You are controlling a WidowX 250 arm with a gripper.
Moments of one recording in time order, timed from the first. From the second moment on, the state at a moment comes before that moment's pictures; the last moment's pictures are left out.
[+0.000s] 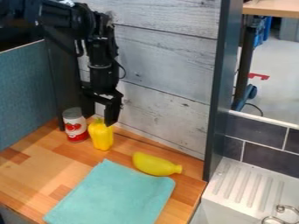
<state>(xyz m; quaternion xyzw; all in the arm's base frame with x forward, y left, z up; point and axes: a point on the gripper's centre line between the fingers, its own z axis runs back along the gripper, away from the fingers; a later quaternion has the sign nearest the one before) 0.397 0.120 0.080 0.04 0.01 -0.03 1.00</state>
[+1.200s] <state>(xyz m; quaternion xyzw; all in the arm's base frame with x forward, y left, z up) 0.402 0.131 0.070 0.03 0.03 -0.02 1.00</state>
